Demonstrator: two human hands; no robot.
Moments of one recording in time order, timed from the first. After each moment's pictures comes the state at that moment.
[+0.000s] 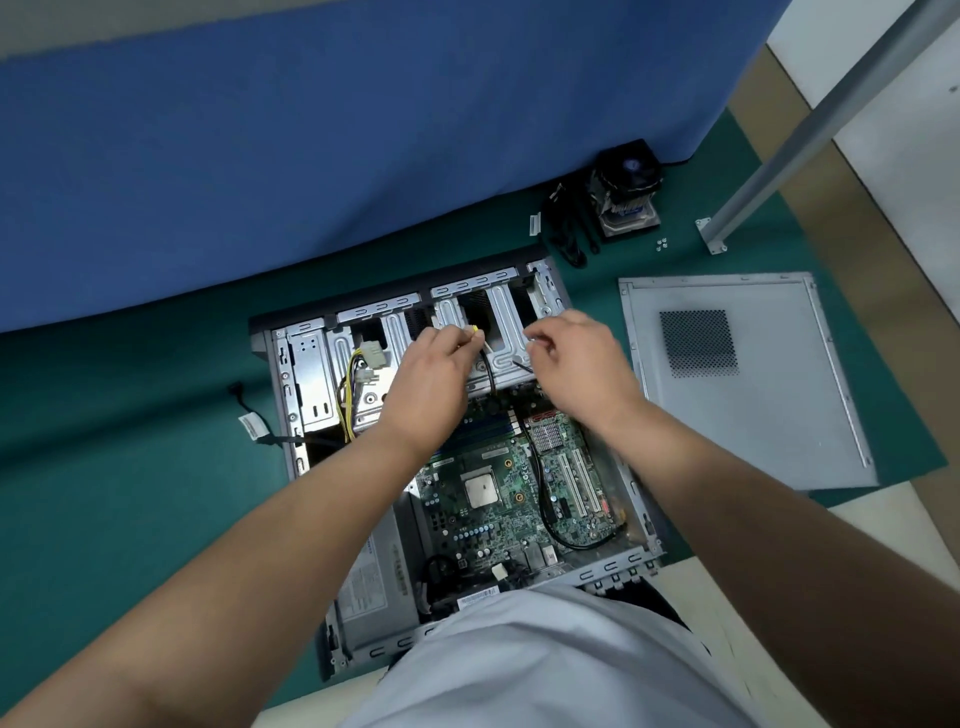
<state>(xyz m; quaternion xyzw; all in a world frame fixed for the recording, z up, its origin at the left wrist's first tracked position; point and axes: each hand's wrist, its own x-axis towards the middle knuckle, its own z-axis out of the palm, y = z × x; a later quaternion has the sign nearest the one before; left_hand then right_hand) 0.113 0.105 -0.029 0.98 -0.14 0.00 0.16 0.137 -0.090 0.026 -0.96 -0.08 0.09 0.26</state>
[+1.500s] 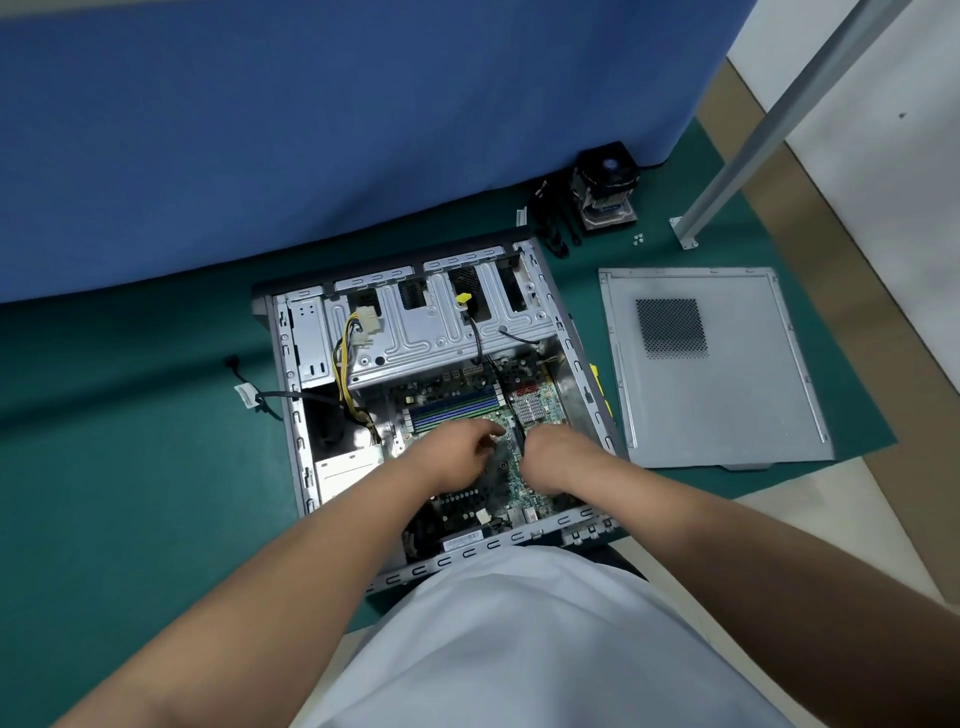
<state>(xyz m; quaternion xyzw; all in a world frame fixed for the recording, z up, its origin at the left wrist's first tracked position) 0.029 0.070 -0.056 0.89 -0.09 -0.35 0.30 0.037 -0.083 -0.008 -0.89 -0.03 0.45 -0.02</state>
